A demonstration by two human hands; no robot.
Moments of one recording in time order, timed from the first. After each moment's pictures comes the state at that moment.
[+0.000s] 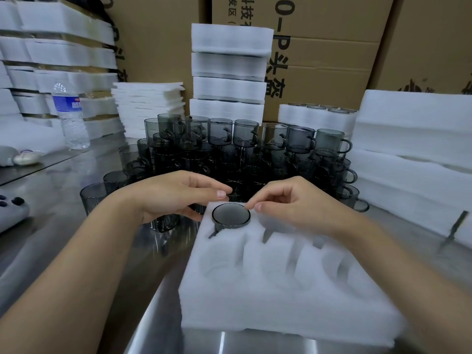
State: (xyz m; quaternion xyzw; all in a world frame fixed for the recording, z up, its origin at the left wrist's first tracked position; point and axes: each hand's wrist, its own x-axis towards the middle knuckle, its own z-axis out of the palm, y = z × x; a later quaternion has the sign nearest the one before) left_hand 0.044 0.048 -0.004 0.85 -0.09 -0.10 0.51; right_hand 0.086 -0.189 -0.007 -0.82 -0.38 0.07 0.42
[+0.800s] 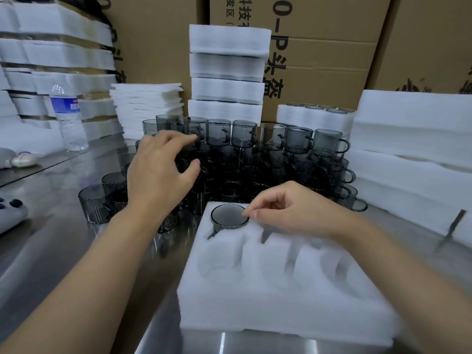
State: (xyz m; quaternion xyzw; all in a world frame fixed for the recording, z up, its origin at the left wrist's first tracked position) left_hand 0.056 0.043 -0.016 0.86 0.04 0.48 0.17; right_hand 0.086 -0.190 -0.007 -0.85 -0.37 0.10 0.37
